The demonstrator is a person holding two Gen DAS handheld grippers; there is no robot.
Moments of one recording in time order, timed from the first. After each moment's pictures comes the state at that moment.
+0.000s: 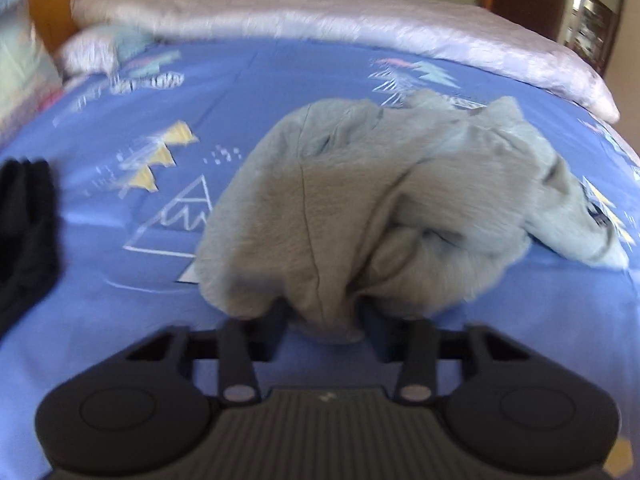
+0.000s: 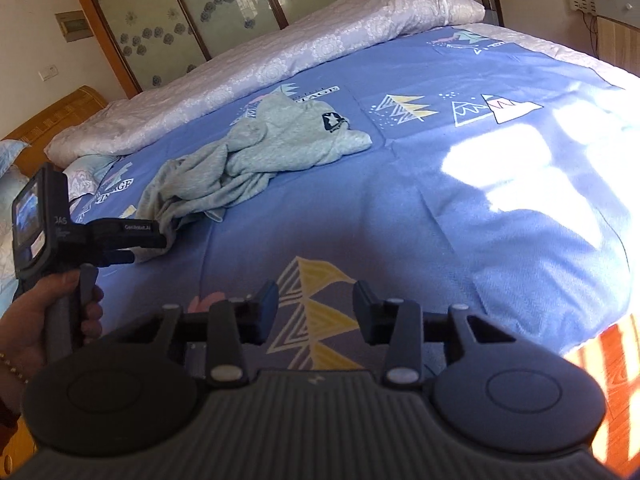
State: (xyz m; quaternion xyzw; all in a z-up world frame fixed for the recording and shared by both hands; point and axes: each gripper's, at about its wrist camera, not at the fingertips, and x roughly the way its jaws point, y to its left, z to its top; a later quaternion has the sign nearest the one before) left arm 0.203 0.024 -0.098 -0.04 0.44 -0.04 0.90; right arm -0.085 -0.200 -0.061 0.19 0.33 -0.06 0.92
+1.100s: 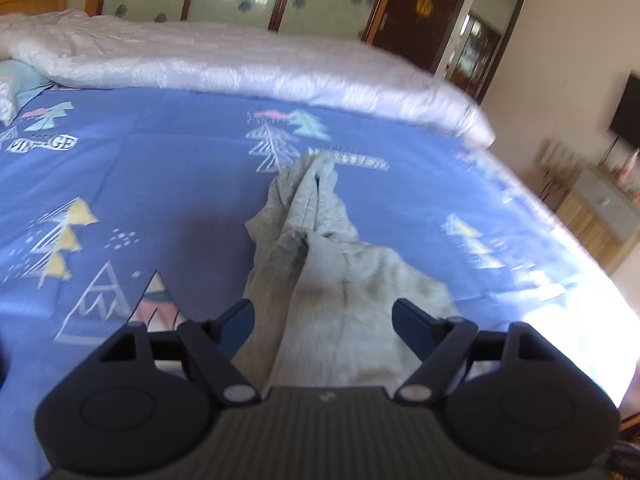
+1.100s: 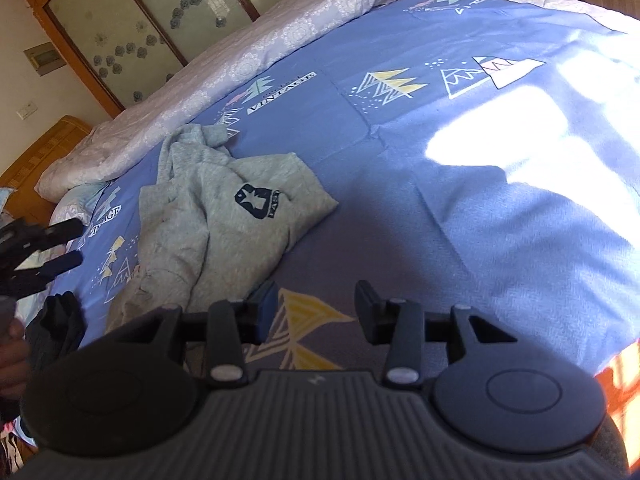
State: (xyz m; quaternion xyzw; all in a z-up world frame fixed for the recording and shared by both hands) left arm 0.200 0.011 -0.042 -0.04 0.39 -0.24 0.89; right arm -0.059 -0.230 -0.058 0.27 0.34 -0.06 0.90
